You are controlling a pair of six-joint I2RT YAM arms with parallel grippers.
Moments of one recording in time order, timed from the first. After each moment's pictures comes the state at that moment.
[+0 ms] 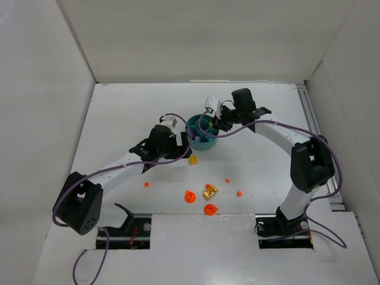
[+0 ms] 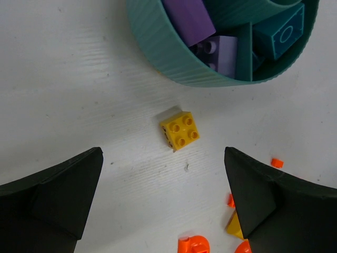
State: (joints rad) left arm -0.57 1.30 0.71 -0.10 0.05 -0.53; right arm 0.42 1.74 1.30 -0.30 -0.52 -0.79
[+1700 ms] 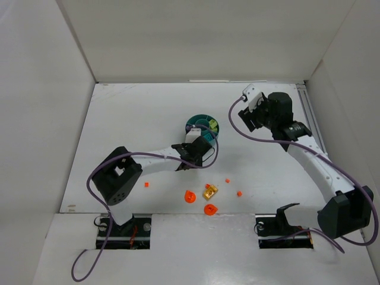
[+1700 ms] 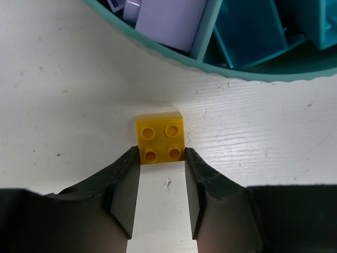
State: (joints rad) left arm -0.91 1.71 1.00 -0.34 -0.40 -0.76; right arm 0.30 1.26 1.10 -0.30 -0.13 -0.50
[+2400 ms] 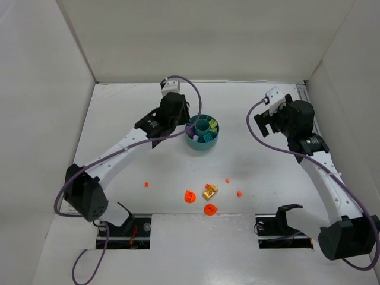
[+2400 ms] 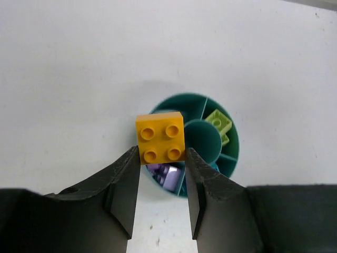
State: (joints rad) left arm -0.69 1.42 1.26 -0.38 -0.38 -0.57; right arm 0.15 1.07 0.99 -0.31 -0.12 -0.48
